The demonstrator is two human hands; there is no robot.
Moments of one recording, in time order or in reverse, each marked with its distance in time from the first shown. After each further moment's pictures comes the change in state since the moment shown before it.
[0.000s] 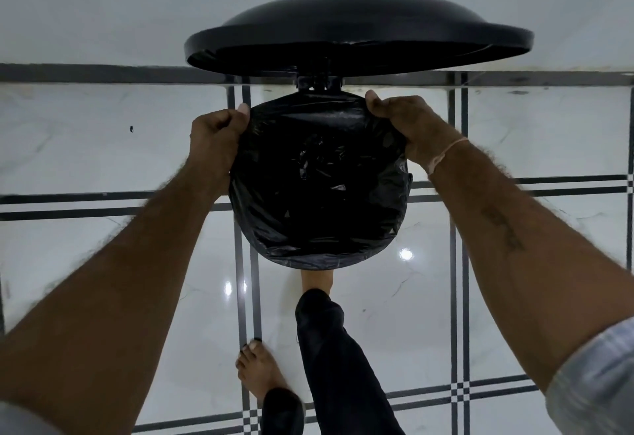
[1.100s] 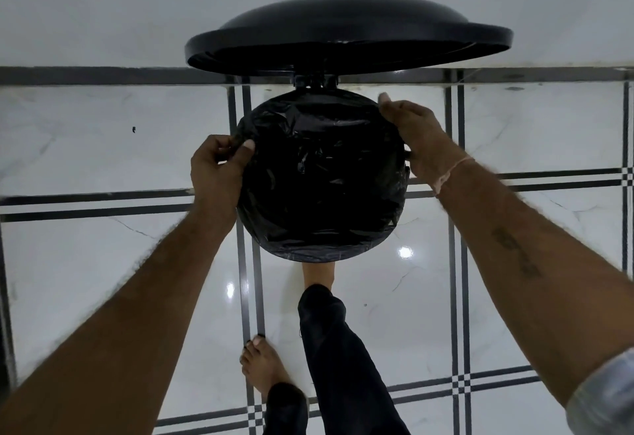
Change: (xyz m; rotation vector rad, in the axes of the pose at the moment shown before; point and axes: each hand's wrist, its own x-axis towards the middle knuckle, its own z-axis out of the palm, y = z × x) left_hand -0.040 -0.026 -0.003 -0.041 0.171 0.012; right_hand -0.034 0.012 -0.008 0.107 0.077 -0.034
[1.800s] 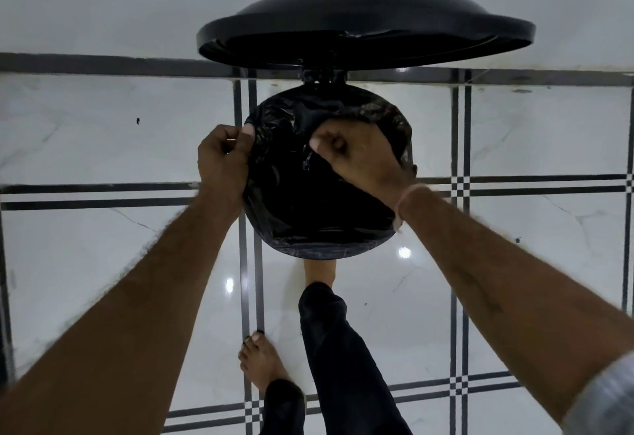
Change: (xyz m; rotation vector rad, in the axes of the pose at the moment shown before) left_hand 0.005 0.003 0.002 -0.018 -0.005 -0.014; right_hand -0.019 0.033 0.065 -0.799 -0.147 -0.722
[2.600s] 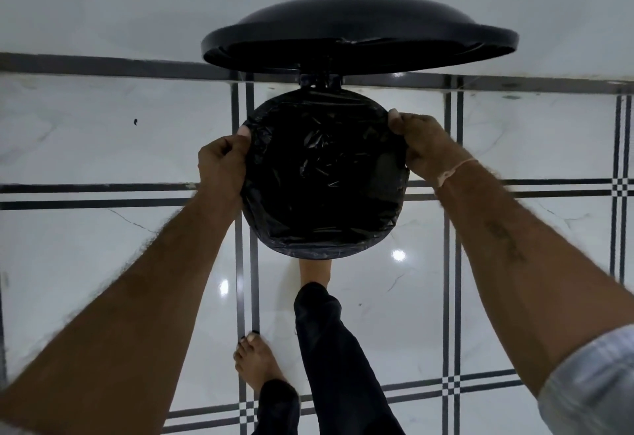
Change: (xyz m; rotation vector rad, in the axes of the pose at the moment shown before) left_hand -0.003 0.003 0.005 -0.045 0.028 -0.163; right_hand 0.007 0.043 -0.063 0.856 0.138 0.825
